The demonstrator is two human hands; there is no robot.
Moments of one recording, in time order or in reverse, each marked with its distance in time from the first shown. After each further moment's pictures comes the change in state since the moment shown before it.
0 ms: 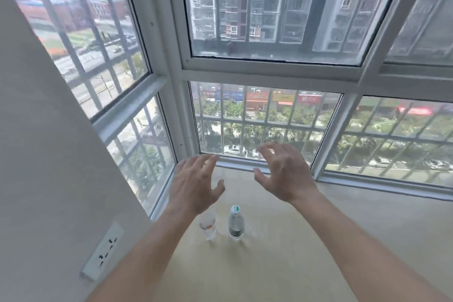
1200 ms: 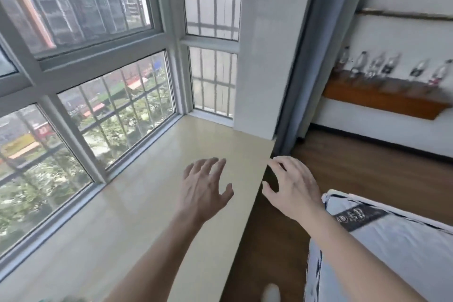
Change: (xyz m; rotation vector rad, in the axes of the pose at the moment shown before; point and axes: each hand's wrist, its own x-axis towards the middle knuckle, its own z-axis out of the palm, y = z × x) left_hand -0.133 0.331 -0.008 -0.505 -0.117 1.220; right_hand -0.434 -0.033 -0.147 -0.457 0.123 1.356
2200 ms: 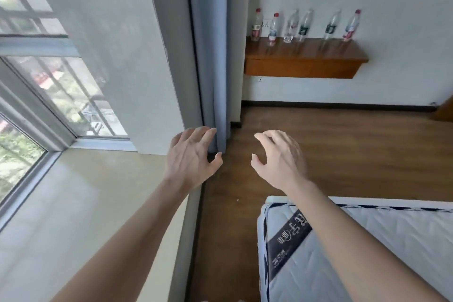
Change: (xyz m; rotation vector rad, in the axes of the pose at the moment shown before) left_hand 0.388 0.249 0.210 -0.063 -0.089 0.359; right_hand 0.194 0.394 0.053 -0.029 0.164 0.313
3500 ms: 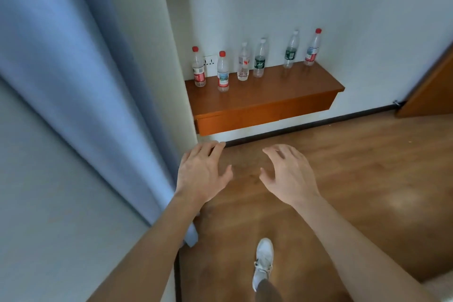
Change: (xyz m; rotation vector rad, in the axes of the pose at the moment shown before) left_hand 0.591 0.021 0.230 -0.101 -0.132 0.254; right_hand 0.453 0.284 0.152 -0.181 -0.136 0.346
